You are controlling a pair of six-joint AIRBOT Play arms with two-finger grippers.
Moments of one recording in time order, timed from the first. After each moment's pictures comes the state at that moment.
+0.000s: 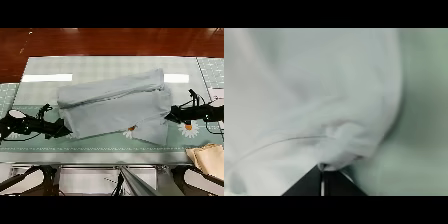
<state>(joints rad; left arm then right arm) 0.29 -1.24 0.50 0.89 -1.15 -1.22 -0.35 -1.27 0.70 -0.91 1.09 1.23</state>
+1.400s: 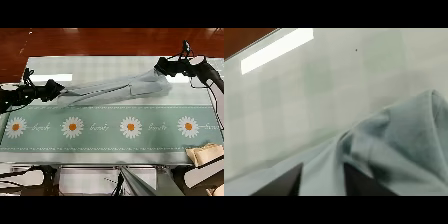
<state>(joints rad) 0.25 -1.47 0.89 0.49 -0.79 -1.11 -0.09 -1.80 1.48 -0.76 0.71 1.34</state>
